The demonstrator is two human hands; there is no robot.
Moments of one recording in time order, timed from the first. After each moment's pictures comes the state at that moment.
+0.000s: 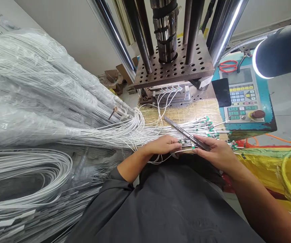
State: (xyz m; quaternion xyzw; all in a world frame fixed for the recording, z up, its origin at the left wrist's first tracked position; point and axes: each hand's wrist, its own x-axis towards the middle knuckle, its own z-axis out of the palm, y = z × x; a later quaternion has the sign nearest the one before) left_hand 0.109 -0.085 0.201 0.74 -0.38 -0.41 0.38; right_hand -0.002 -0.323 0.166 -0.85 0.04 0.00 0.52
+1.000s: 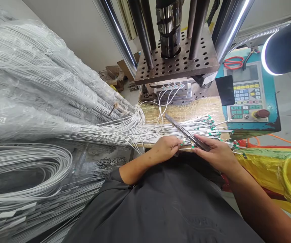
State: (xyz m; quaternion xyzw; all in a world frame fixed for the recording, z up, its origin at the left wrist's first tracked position) left_hand 0.074 -0.084 0.180 0.84 -0.44 -0.12 0.29; right_hand -0.008 -0.316 0.164 -0.86 0.05 0.00 0.51
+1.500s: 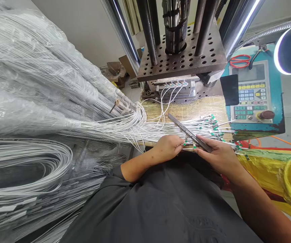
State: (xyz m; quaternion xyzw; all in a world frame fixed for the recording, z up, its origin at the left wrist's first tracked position) left_hand 0.072 -0.089 0.181 0.86 -0.44 -0.12 0.24; right_hand -0.011 -0.313 0.170 -0.88 0.06 -0.01 0.48
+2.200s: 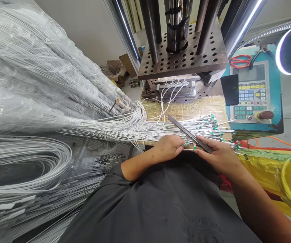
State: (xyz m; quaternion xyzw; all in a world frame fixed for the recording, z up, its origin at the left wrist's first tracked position) left_hand 0.071 -0.091 0.183 0.85 -0.46 -0.13 0.22; right_hand -0.013 -0.318 0.165 -0.89 0.03 0.01 0.46
